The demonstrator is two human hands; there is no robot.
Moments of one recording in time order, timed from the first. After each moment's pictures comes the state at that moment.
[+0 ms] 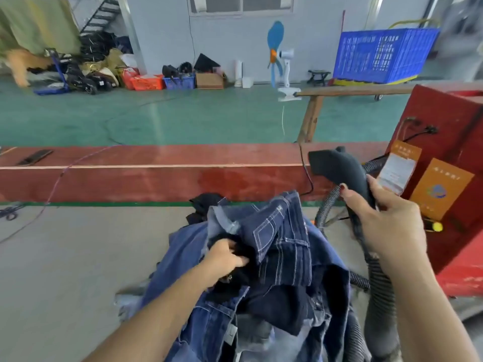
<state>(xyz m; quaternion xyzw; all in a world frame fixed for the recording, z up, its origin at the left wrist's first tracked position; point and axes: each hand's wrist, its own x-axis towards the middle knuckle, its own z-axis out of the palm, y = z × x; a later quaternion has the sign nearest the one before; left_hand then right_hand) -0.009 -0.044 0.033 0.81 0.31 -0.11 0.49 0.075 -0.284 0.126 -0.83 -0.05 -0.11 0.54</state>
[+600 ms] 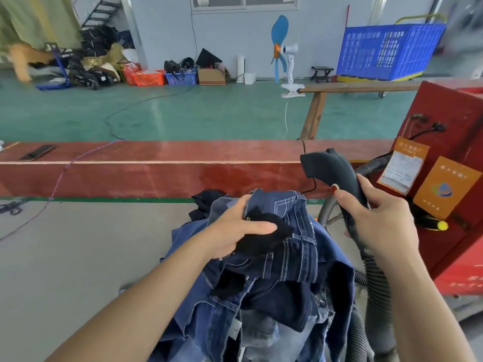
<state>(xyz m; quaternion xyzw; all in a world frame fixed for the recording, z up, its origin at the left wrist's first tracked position) -0.002 -0.042 0.090 0.69 0.14 -0.06 0.71 0.074 -0.273 0.125 -0.85 -0.06 -0.06 0.52</state>
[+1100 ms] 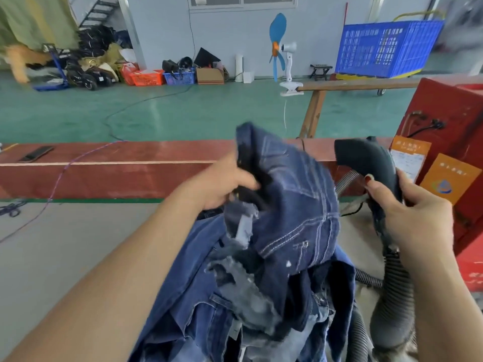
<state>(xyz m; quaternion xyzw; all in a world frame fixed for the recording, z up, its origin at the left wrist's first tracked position) 0.016 -0.029 0.169 0.75 0.09 0.05 0.65 0.078 -0.296 0.130 -0.80 0.00 -0.14 0.58</state>
